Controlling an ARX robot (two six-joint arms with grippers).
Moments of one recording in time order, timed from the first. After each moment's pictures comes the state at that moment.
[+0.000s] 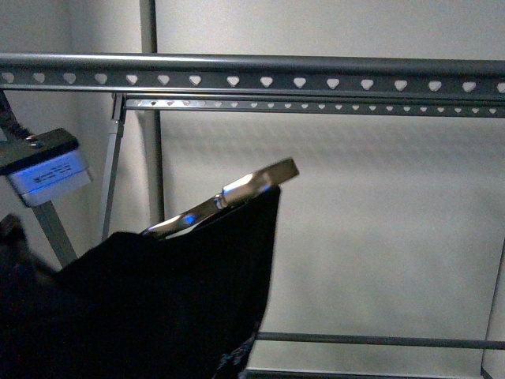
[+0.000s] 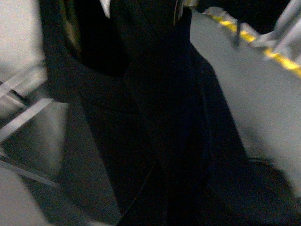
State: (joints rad) left arm -0.03 1.38 0.92 -0.23 0.51 0.65; right arm 0.00 0.00 0.01 0.00 0.00 0.00
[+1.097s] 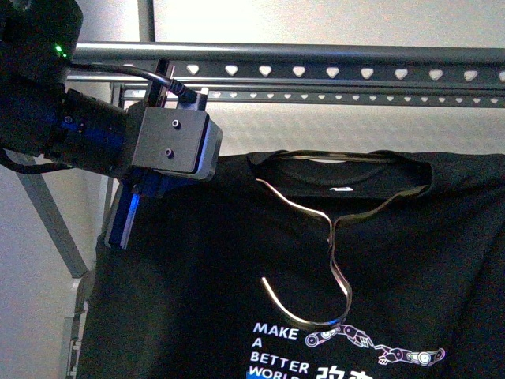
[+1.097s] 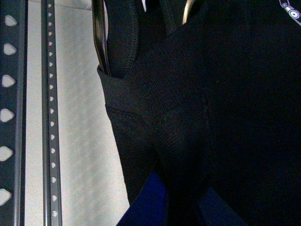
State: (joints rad) left arm -0.14 1.75 1.35 0.04 0.65 1.75; right arm -0.23 0.83 0.30 0.70 -0.99 -0.96
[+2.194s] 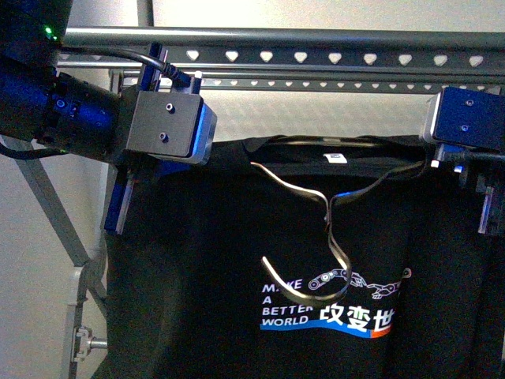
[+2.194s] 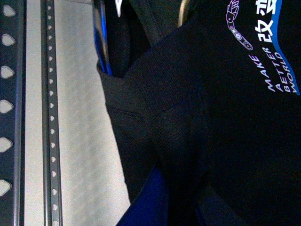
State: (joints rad) left arm -0.14 1.75 1.35 0.04 0.65 1.75; right arm -0.04 1.71 1.11 0.49 -0.47 -1.34
